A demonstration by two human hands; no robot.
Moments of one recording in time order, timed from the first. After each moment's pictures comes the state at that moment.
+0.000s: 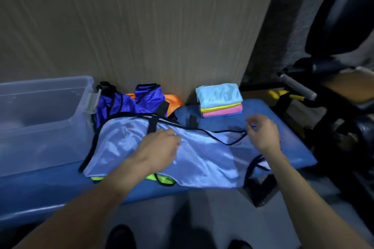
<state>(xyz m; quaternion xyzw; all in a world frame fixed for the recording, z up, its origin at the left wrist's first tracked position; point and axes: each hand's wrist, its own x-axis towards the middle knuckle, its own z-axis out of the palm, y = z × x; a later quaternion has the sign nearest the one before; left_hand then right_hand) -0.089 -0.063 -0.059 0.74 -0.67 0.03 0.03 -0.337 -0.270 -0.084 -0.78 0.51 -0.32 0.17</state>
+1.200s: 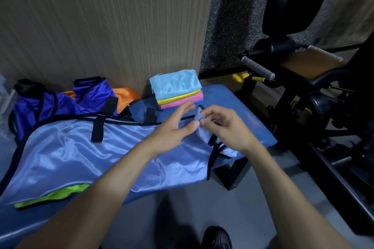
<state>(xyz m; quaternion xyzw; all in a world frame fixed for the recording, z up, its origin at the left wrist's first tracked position) -0.180 -0.172 -0.078 0.54 -0.61 -0.39 0.43 -0.371 -0.244 -0.056 -0.80 0.29 -0.31 0.43</state>
